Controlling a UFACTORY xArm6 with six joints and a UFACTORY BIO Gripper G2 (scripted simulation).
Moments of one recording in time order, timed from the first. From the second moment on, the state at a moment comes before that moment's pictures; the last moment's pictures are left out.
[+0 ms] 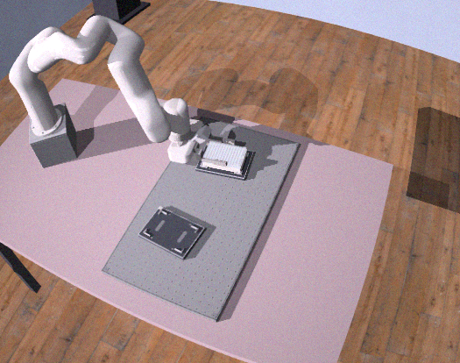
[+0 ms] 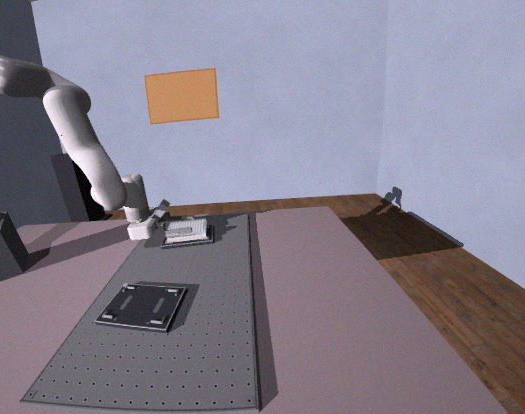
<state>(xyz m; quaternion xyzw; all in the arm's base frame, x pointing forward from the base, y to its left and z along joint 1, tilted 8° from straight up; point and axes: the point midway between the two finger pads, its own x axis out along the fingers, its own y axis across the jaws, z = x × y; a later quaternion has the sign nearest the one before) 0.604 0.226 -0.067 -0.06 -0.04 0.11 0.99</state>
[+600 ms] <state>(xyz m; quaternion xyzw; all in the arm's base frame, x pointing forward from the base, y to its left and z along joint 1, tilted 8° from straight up) 0.604 0.226 -0.070 -0.06 -0.04 0.11 0.99</state>
